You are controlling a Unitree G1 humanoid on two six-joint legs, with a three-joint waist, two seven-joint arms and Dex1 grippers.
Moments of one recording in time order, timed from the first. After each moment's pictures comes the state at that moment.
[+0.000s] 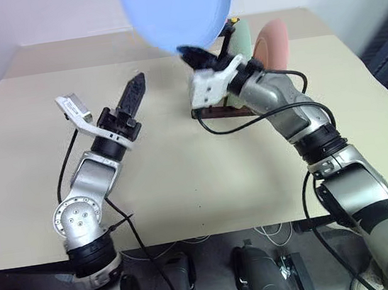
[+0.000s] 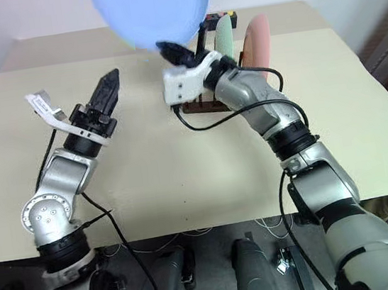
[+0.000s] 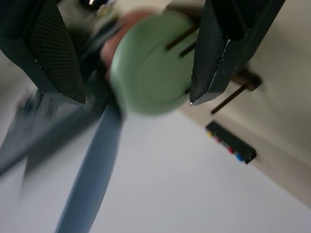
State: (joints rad) left arm -0.40 0.30 0.28 -0.32 -1.15 0.69 -0.17; right arm -1.01 -0.31 0.16 0.39 -0.31 -0.30 0.30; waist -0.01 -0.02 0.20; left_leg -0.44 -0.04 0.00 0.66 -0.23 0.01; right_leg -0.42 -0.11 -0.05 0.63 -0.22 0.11
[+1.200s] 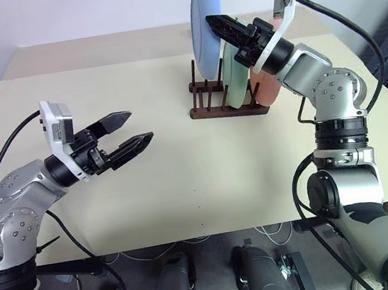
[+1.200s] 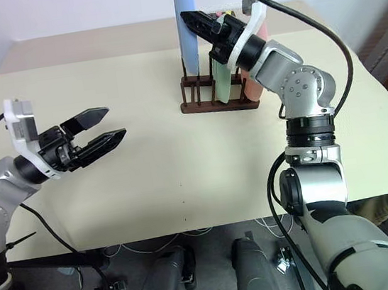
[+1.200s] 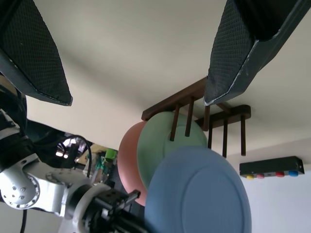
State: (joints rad) left arm -0.28 0.72 0.31 -0.39 -0.93 0.66 -0.78; right arm -1.02 -0.30 -0.25 0.29 0.84 0.76 0.52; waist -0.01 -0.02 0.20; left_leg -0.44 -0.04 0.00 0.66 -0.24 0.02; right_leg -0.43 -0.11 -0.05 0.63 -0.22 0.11
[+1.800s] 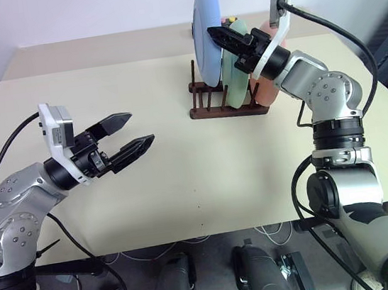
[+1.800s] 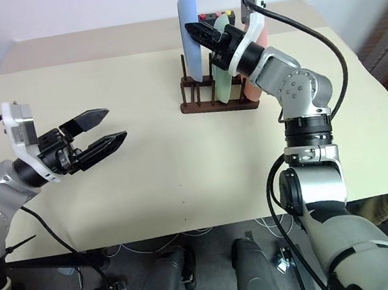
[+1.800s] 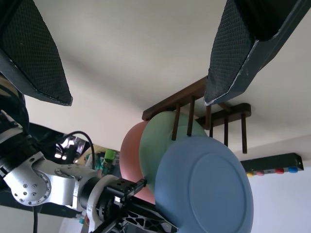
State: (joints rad) left arm -0.26 0.72 0.31 -0.41 -0.93 0.65 -0.78; right arm -1.02 -0.30 -0.26 0.34 0.79 0.76 0.56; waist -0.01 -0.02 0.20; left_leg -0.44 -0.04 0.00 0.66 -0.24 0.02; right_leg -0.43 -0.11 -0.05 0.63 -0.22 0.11
